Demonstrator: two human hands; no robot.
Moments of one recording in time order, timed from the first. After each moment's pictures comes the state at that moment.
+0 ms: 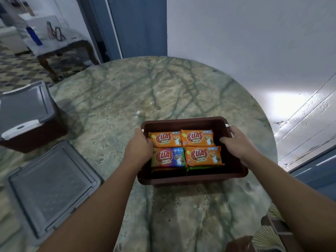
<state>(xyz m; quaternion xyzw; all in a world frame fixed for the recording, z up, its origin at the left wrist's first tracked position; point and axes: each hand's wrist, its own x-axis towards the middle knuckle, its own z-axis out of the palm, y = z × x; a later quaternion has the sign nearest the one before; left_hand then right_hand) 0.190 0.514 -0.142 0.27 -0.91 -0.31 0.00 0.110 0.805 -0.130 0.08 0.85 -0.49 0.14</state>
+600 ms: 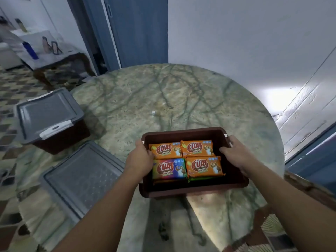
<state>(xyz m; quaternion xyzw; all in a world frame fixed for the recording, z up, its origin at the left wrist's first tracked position) 0.290 0.435 -0.142 0.23 -0.92 -0.32 -0.01 0.229 0.739 -0.133 0.13 0.87 -0.45 0.14</state>
